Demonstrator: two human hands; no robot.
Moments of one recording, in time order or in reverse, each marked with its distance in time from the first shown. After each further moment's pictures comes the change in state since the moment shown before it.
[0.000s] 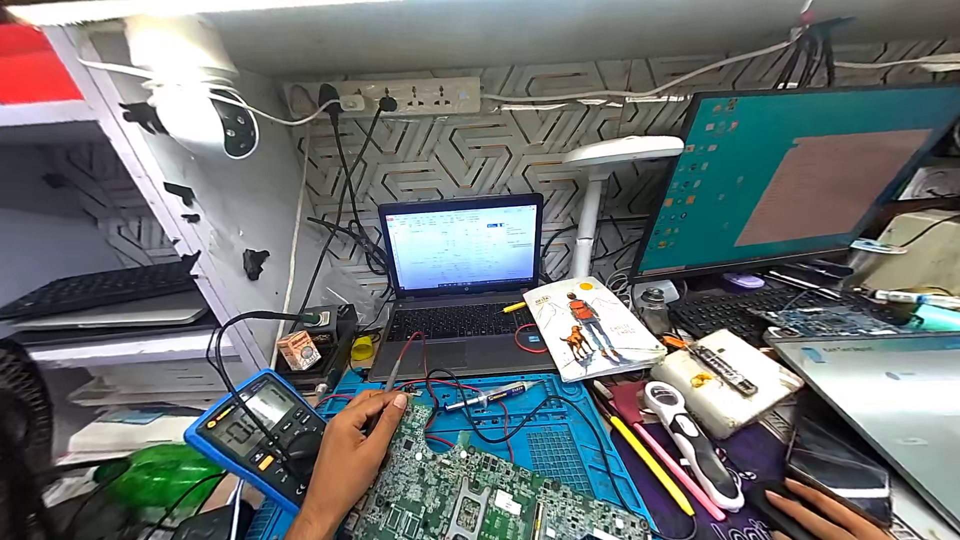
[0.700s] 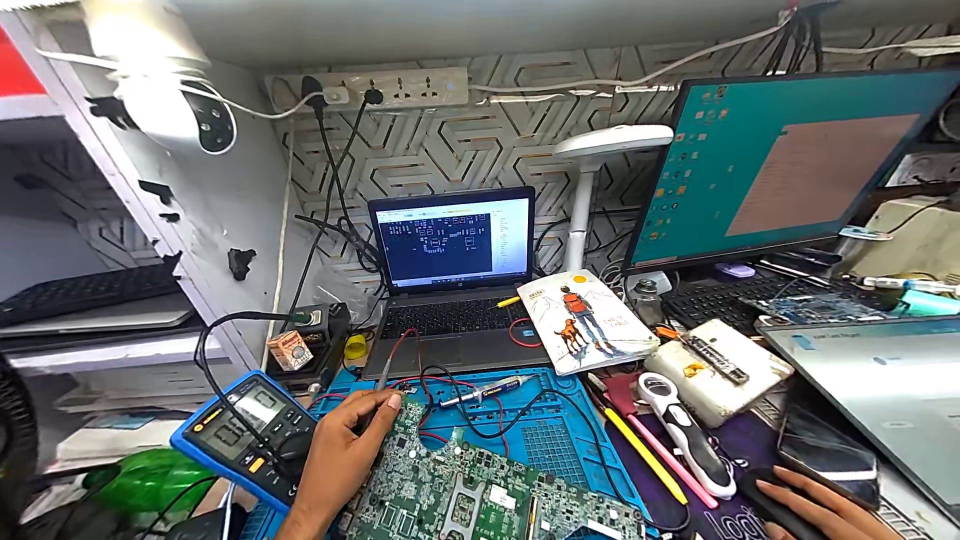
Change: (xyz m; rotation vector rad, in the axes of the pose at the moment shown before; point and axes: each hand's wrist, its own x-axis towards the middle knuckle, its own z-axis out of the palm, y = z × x) left_hand 0.001 0.000 -0.003 -0.011 -0.029 0.004; right_hand 0.001 0.002 -0.001 0.025 -0.029 -0.008
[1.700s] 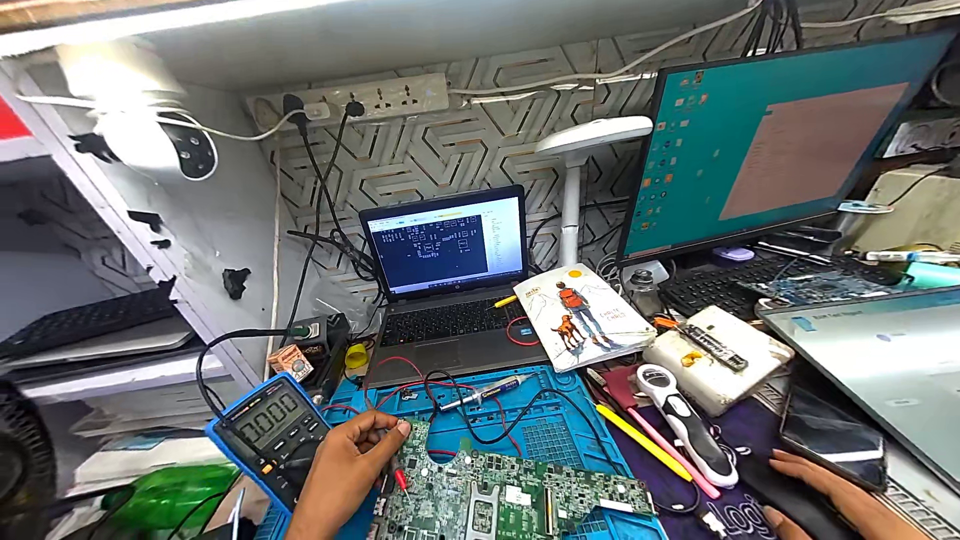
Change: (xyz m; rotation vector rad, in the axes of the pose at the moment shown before) left_hand -0.007 0.019 -0.007 -0.100 -0.173 -0.358; right_hand 0.002 -0.007 -0.001 0.013 0.000 0.044
